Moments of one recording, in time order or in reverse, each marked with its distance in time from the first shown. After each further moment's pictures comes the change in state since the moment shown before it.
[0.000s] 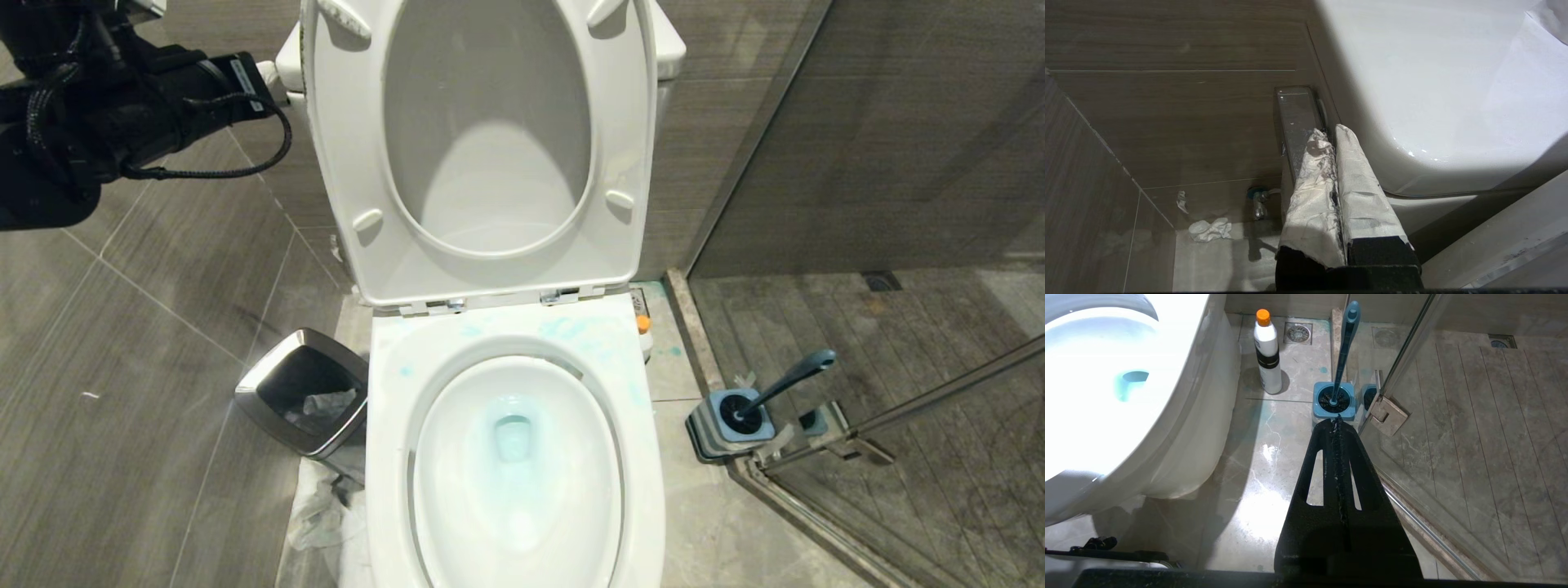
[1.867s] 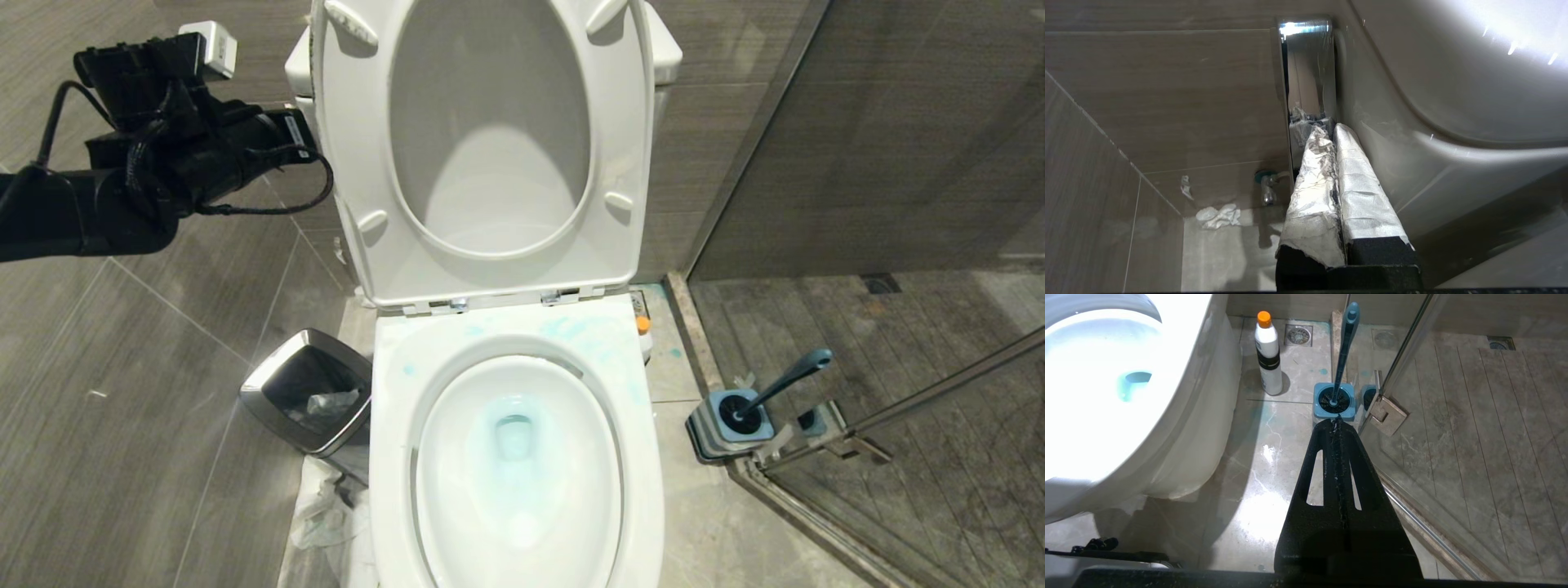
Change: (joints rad) left arm -0.028 0.185 -0.028 0.004 0.031 0.067; right arm 0.000 0.000 0.000 0.001 0.000 0.000
